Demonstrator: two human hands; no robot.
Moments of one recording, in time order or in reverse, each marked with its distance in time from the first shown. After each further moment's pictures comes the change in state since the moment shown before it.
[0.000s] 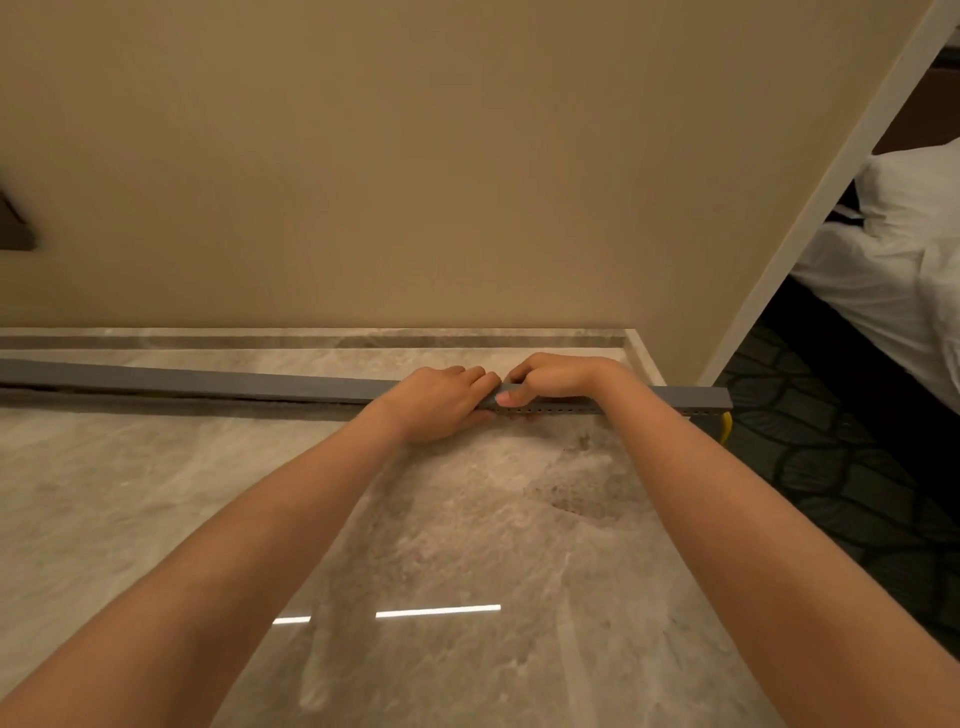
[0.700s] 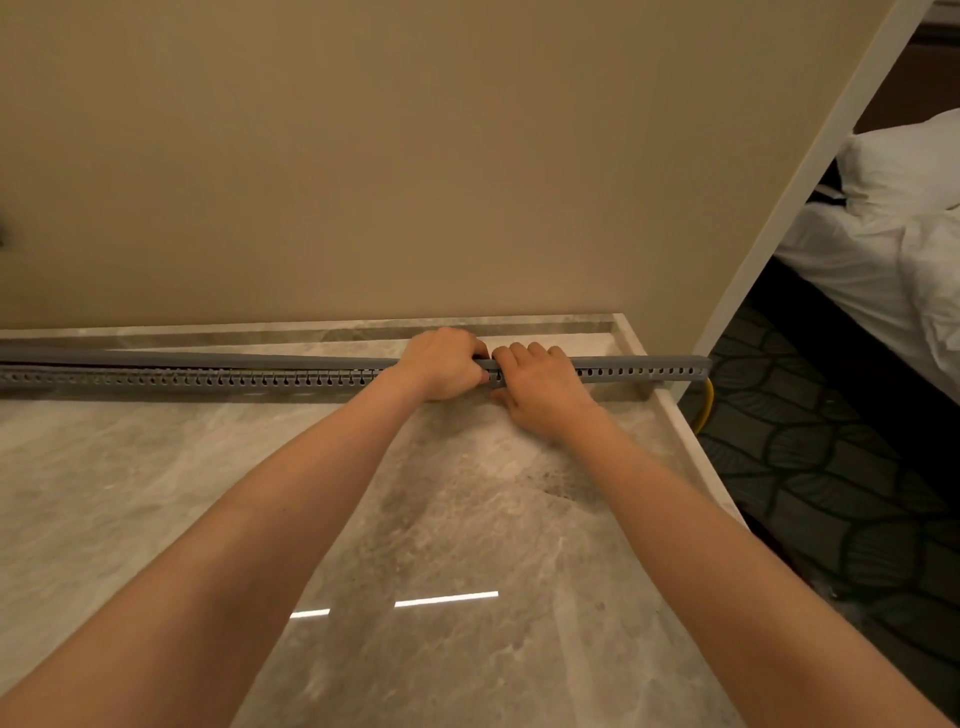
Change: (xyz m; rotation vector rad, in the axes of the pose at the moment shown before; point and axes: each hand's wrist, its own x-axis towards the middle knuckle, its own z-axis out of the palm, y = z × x) left_hand 0.033 0.006 -0.027 -0.416 -0.145 -0.393; right_hand 0.007 0.017 0.050 -0.786 0.682 -0.122
